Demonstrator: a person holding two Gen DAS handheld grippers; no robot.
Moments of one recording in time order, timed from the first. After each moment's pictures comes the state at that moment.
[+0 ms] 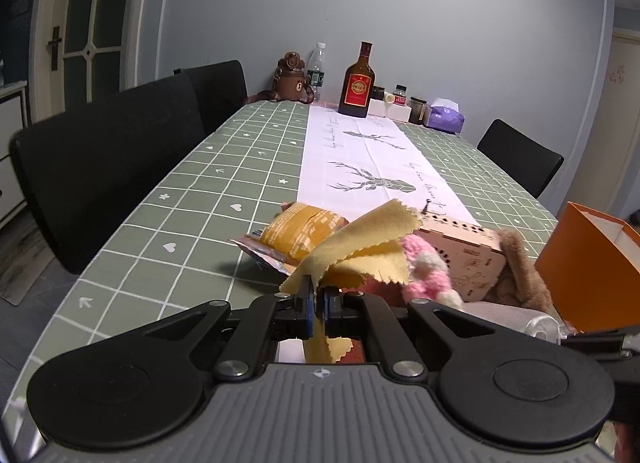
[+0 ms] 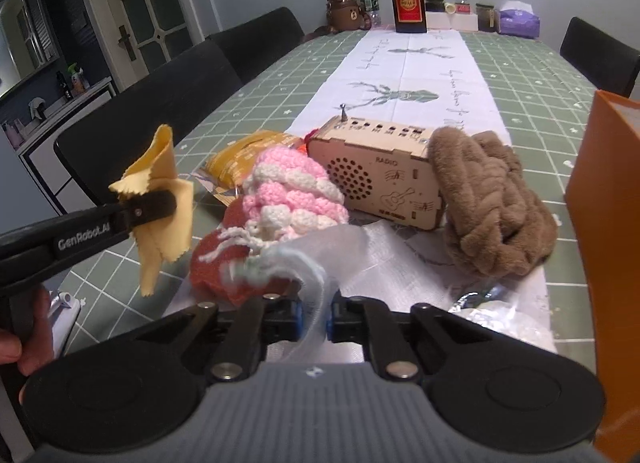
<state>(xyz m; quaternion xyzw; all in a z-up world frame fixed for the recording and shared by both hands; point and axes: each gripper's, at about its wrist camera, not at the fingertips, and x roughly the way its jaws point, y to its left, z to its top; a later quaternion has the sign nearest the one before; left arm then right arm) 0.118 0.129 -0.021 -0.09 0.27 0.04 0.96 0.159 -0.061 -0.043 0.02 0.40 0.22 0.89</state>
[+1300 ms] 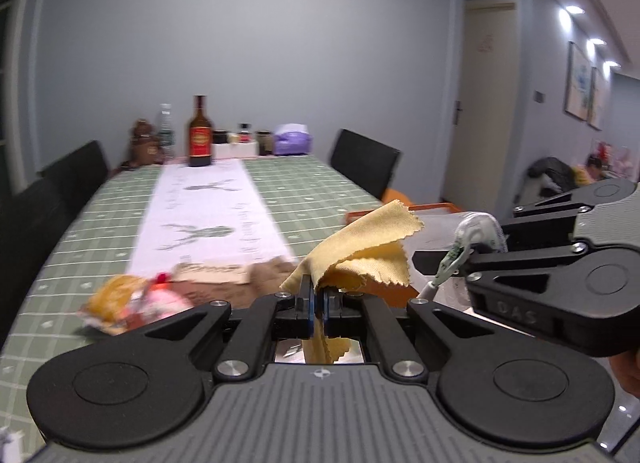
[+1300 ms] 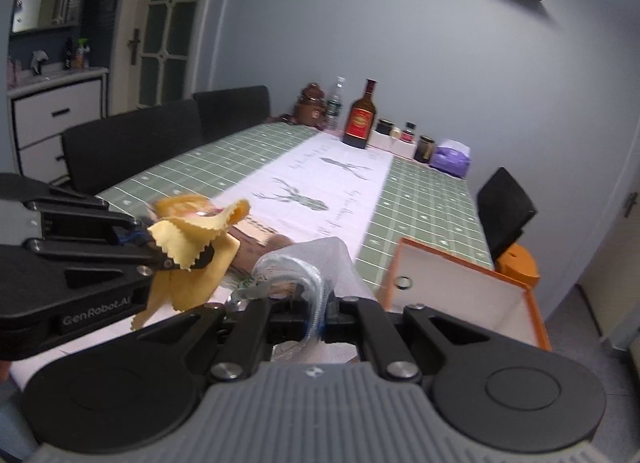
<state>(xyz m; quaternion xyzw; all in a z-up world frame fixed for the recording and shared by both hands) 0.079 -0.038 0.054 -0.01 0.22 -0.13 0.97 0.074 -0.187 0.075 -0.16 0.26 0.16 0.94</state>
